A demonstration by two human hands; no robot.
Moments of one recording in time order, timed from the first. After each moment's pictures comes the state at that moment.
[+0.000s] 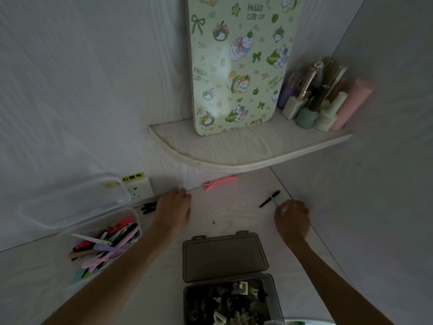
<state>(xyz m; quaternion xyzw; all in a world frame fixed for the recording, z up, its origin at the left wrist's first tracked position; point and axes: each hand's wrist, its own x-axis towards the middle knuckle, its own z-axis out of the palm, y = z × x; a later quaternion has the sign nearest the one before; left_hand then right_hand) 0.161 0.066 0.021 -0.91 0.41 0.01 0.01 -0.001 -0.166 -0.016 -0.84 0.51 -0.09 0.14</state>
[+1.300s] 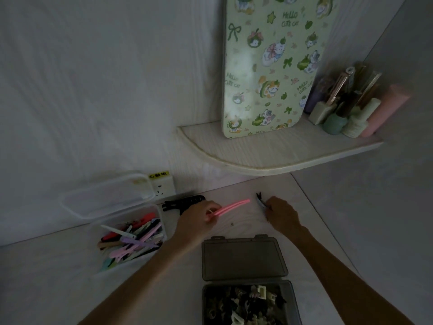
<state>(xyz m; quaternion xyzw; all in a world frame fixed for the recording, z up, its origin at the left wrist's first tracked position) 0.140 0.081 0.027 -0.88 0.33 0.16 -0.30 0.052 -0.145 -0.010 -0.93 0.31 0.08 0.19</state>
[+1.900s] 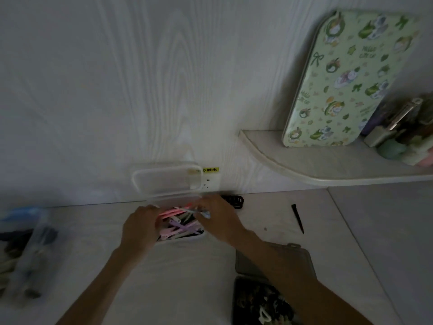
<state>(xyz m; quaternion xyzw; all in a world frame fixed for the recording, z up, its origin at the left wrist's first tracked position) 0.148 0.265 0.056 -0.98 0.13 0.07 -0.12 0.119 0.069 0.043 -0.92 -0.08 -0.02 0.37</state>
